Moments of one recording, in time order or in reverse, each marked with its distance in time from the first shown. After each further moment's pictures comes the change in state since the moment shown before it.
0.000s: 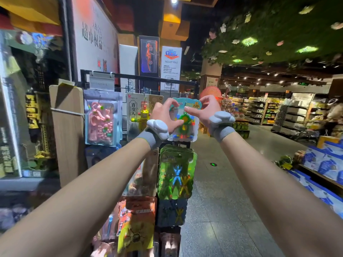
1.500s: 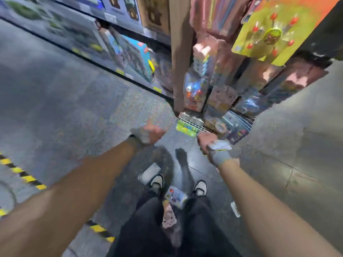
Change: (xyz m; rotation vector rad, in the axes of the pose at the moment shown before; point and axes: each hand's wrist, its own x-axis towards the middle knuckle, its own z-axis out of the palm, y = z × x) left_hand -0.621 -0.264 -0.013 0.022 -0.818 -1.320; right_hand -0.554 0.308 0.247 -0.551 -1.433 0.527
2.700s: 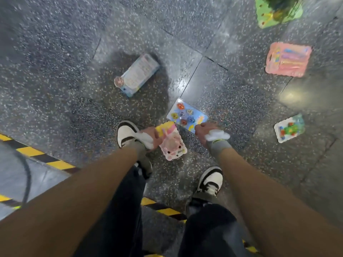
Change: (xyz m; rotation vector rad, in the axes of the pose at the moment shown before) left_hand 0.085 -0.463 0.496 0.149 -0.399 -0.271; right_hand 0.103 0.253 0.541 -0.097 -0.324 0.497
